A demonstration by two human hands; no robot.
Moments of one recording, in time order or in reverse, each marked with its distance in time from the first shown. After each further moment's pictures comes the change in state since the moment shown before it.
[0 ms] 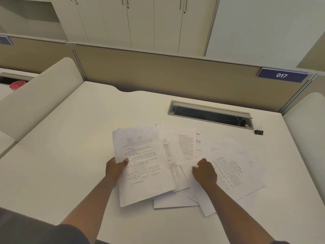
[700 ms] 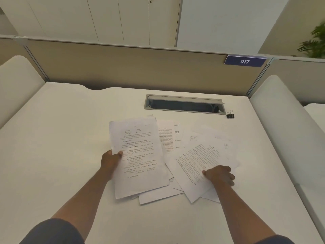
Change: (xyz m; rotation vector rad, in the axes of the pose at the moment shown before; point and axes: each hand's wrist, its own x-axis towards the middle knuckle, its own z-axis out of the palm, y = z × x) left_hand 0.012 0.011 0.047 0.040 -0.223 0.028; right_hand -0.010 0.090 -0.040 0.100 0.012 0.764
